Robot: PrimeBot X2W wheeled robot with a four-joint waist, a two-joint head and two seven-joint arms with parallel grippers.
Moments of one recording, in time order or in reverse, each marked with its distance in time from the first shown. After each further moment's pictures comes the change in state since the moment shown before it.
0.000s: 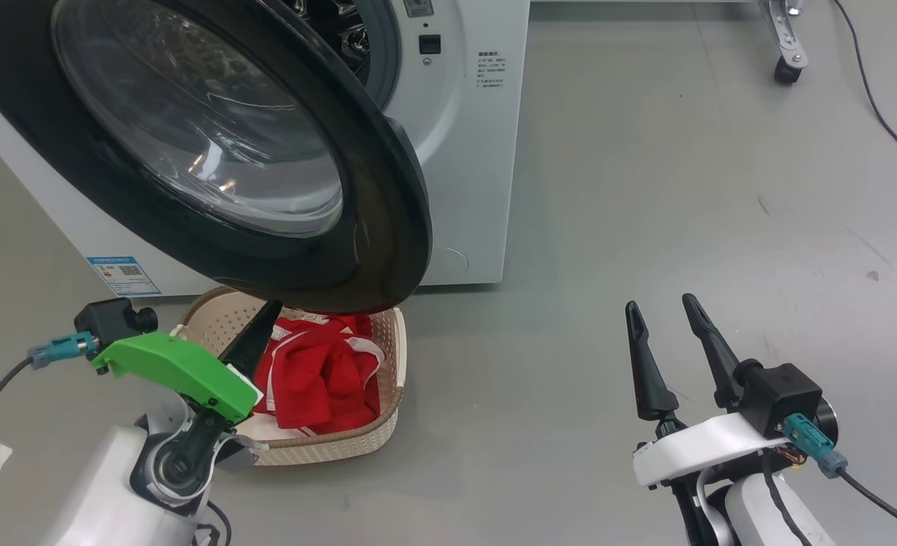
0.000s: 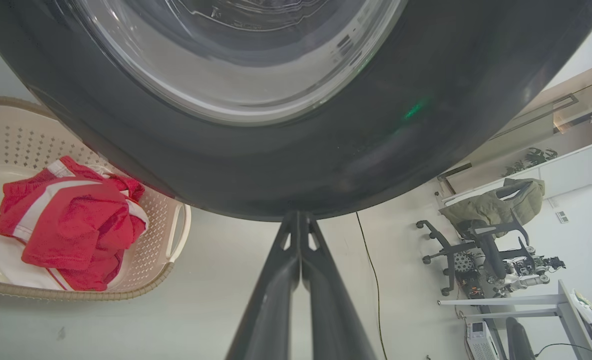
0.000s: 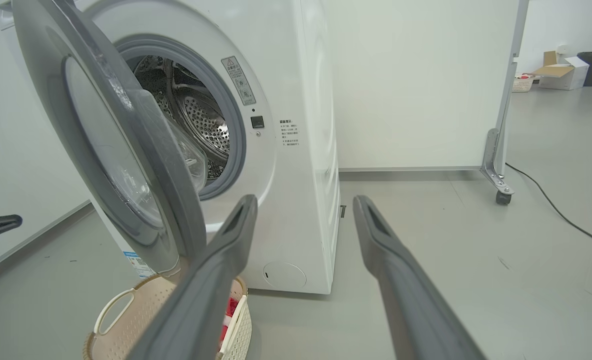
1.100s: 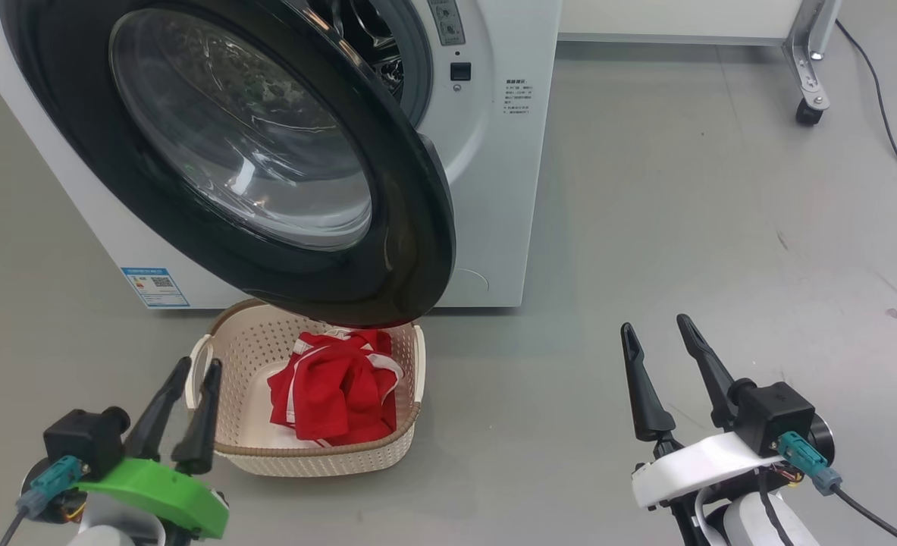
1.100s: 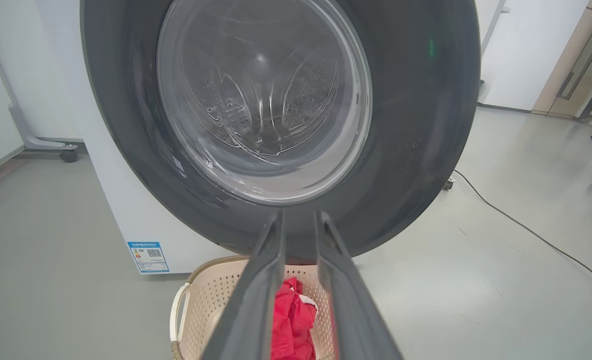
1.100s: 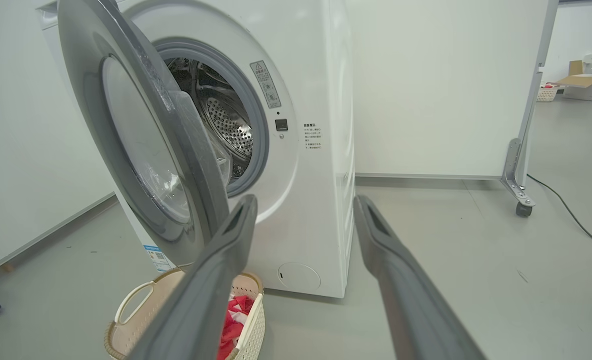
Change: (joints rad) left arm 0.236 0.173 -0.064 -0.165 0.627 0.043 -0.466; right arm 0.039 0.001 0.003 -0.003 -0.016 0.011 0.000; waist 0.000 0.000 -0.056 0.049
